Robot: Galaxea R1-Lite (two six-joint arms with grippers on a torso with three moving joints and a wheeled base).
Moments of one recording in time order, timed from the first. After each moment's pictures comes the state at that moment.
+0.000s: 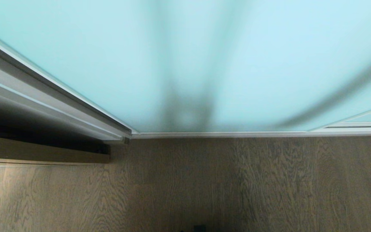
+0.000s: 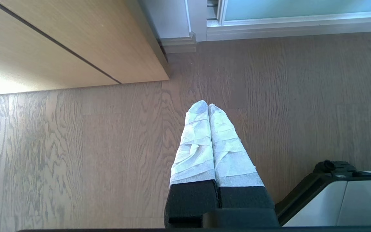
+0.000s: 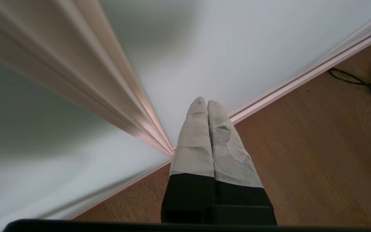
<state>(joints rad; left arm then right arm) 0.01 0.00 0.00 0.00 0.00 0.04 -1.66 1.34 -1.81 0.27 1.19 0.52</state>
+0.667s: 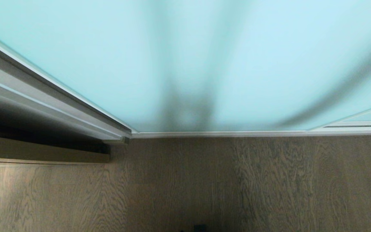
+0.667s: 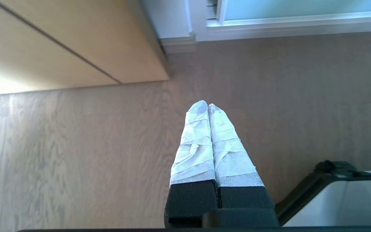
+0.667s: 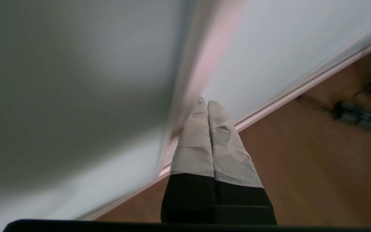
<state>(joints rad) 0.01 0.00 0.00 0.00 0.00 0.04 -1.54 1.23 -1.80 0.20 0.98 0.51</state>
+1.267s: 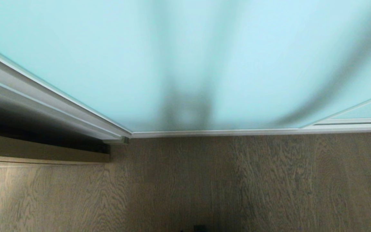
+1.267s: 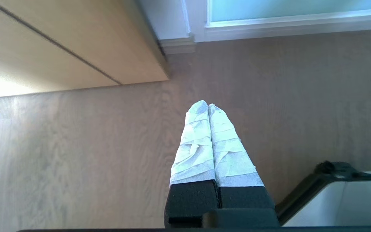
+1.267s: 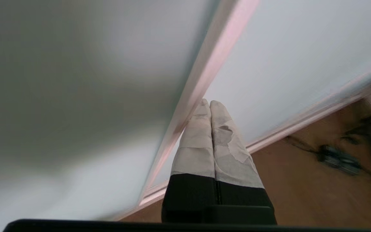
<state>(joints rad) 0.01 0.00 0.00 0.00 0.00 0.04 -1.40 1.12 -1.80 0.09 0.84 0.51</state>
